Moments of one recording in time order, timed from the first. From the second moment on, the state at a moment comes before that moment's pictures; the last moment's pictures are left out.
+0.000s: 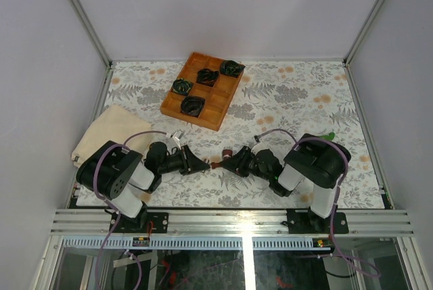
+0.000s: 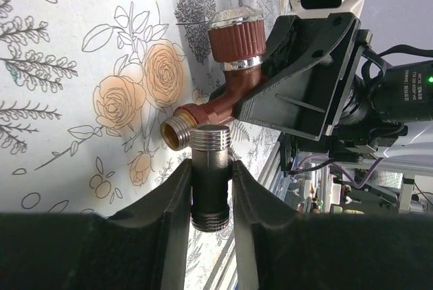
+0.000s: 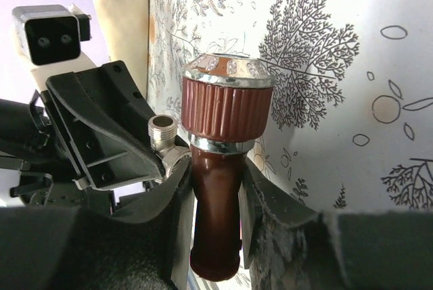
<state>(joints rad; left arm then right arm) -0.38 1.62 0.12 1.10 0.71 -0.99 0.84 1.87 0.28 1.25 -0.12 1.28</state>
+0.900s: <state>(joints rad) -0.38 0.91 0.07 0.63 0.60 -0.92 1.40 1.37 0.57 -0.01 0.69 0.84</state>
